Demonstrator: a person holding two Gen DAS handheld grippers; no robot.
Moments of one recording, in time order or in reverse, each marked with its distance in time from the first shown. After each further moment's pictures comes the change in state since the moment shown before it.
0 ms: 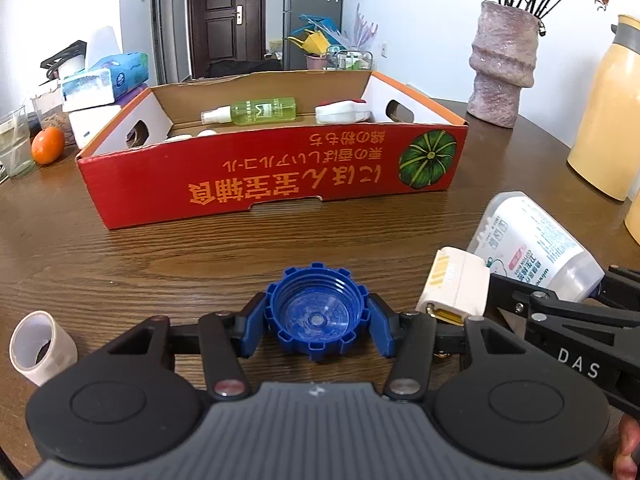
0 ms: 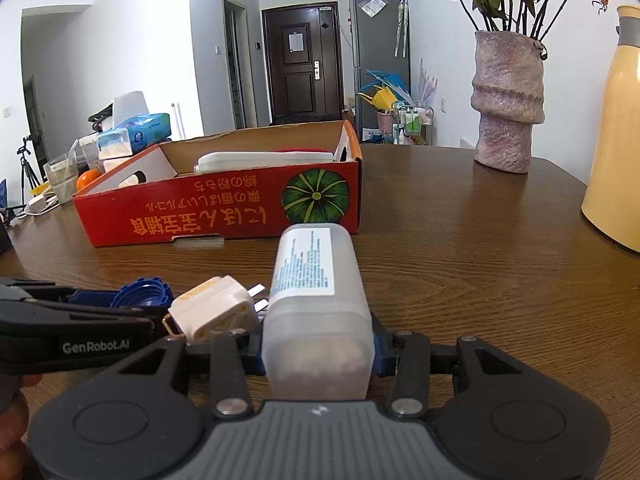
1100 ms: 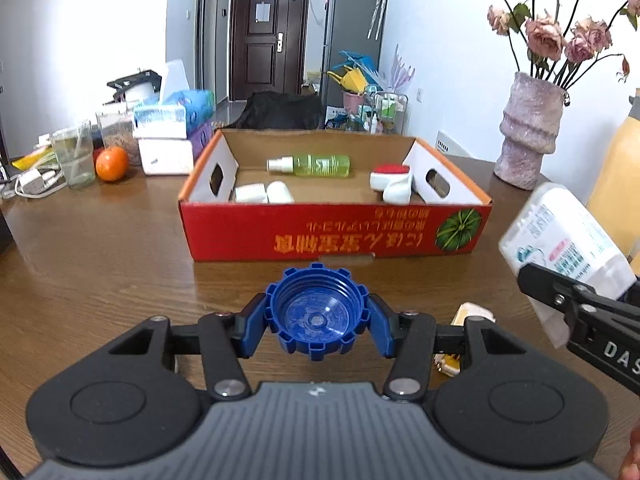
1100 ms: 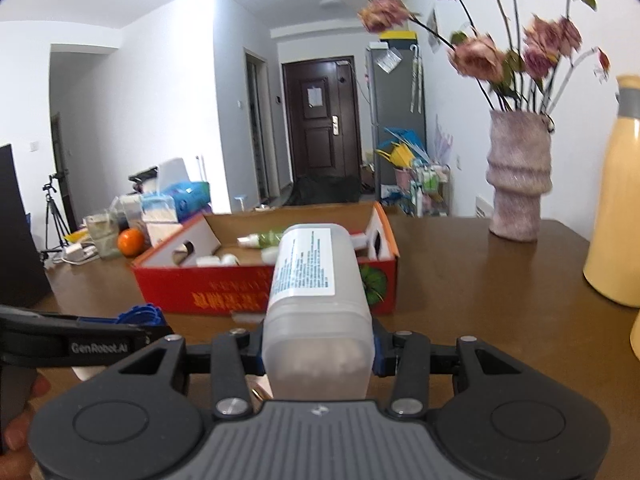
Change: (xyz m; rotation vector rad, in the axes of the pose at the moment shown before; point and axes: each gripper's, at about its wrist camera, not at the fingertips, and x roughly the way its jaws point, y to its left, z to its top) left arm -0.075 0.037 0.020 -0.097 -0.106 0.061; right arm -0.065 0.033 0.033 -0.016 -0.182 0.064
